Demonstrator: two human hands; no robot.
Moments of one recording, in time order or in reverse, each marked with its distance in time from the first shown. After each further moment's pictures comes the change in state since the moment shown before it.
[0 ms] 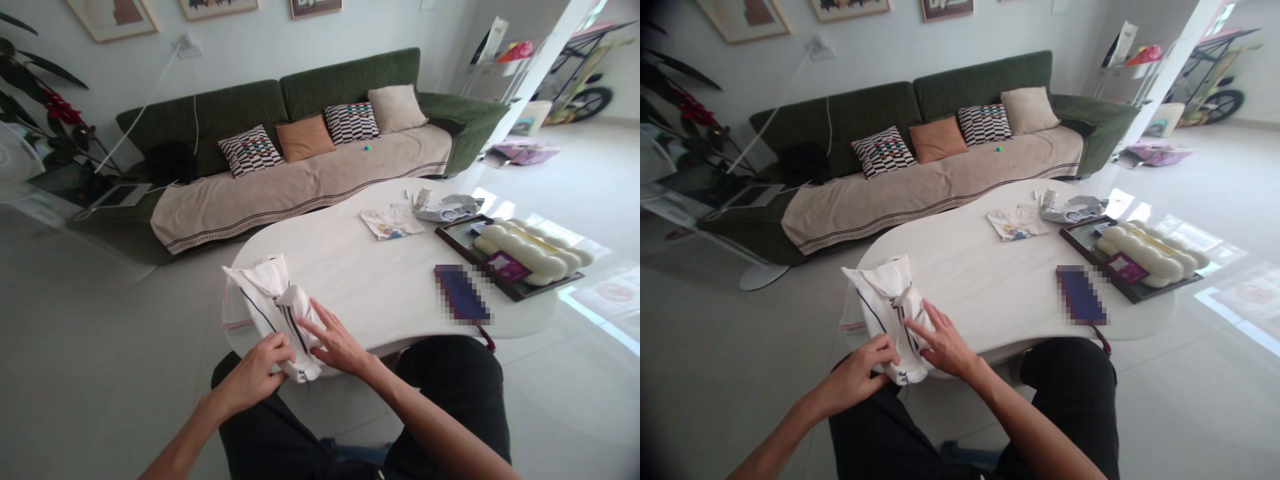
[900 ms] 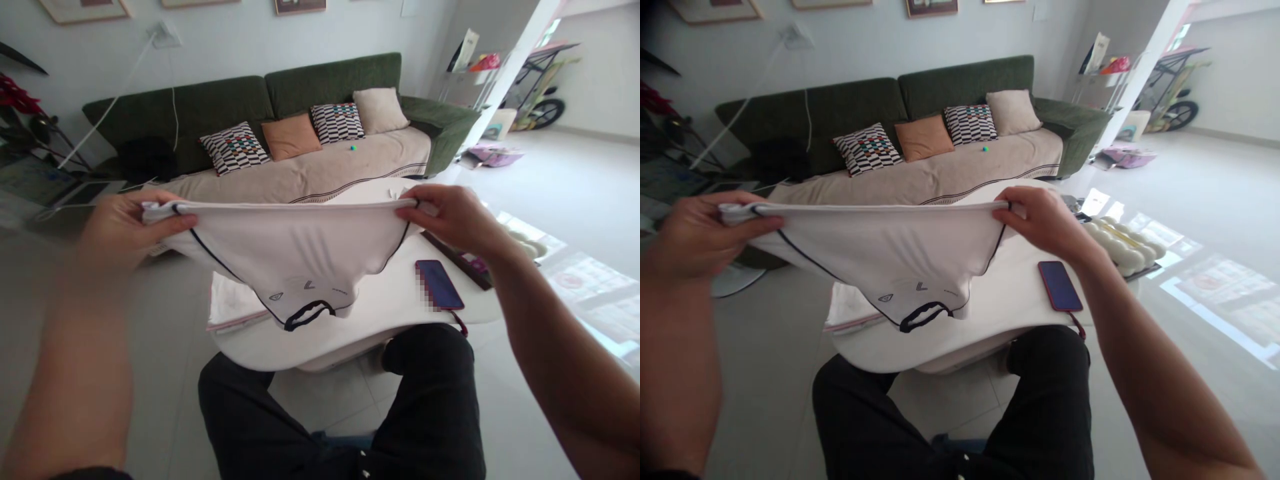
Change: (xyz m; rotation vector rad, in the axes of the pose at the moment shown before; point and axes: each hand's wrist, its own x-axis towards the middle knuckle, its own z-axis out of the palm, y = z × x) left_hand 0.044 -0.016 -0.204 -0.127 0.812 0.028; right_hand -0.002 0.023 -0.283 -0.321 0.406 0.235
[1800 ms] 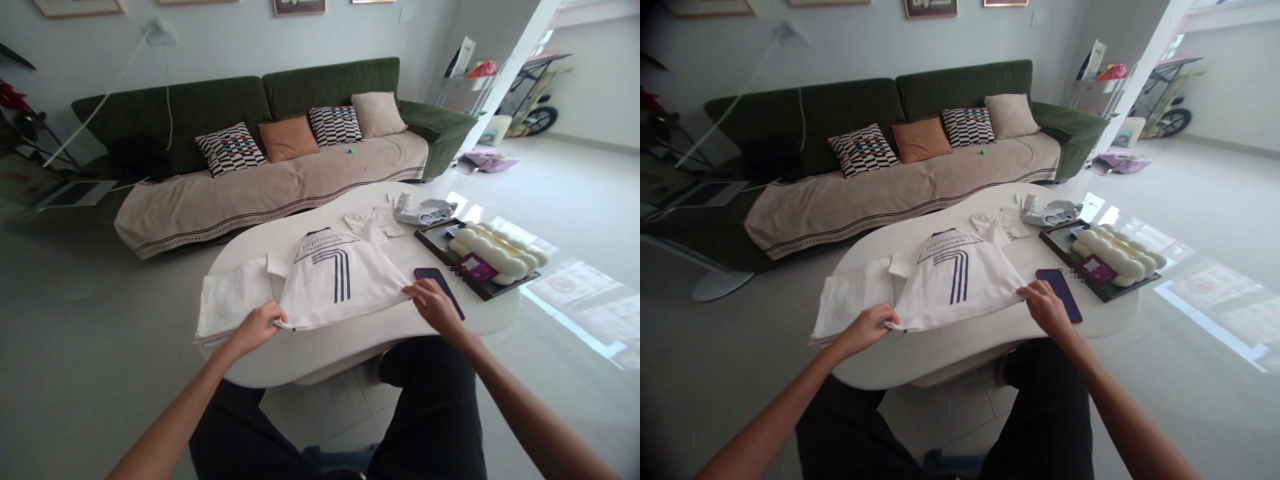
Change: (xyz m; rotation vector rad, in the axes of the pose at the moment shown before) left_hand -0.117 -0.067 0.168 0.064 -0.722 -0.005; right_hand -0.146 0.112 0.131 -0.078 -0.145 0.157
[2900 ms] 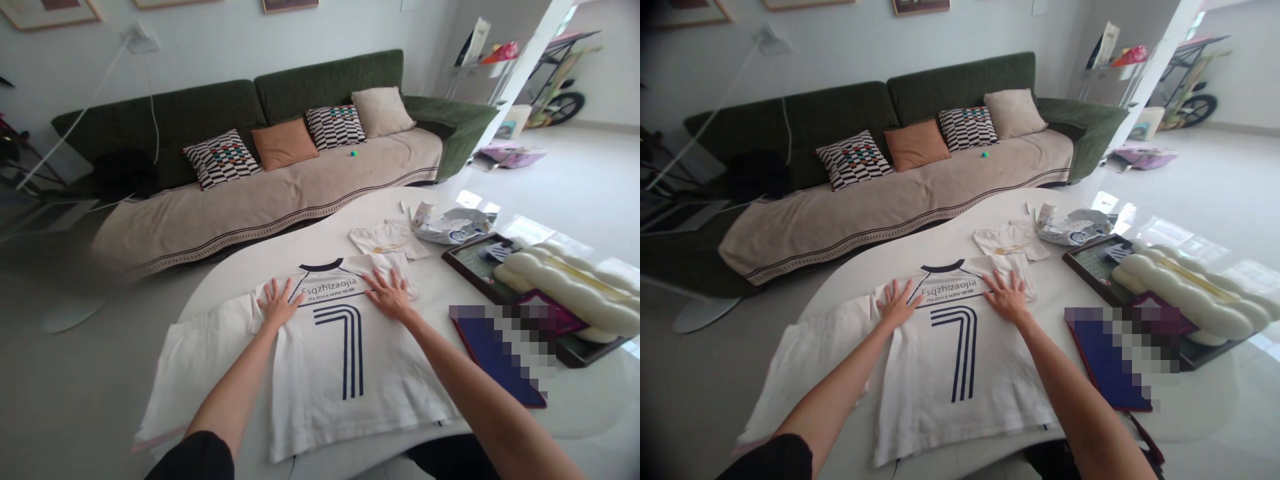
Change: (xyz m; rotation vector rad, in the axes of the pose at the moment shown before) left_hand 0.229 -0.135 0.064 0.375 0.238 -0.600; right_hand 0.175 0.057 0.171 -0.153 -0.254 0.198
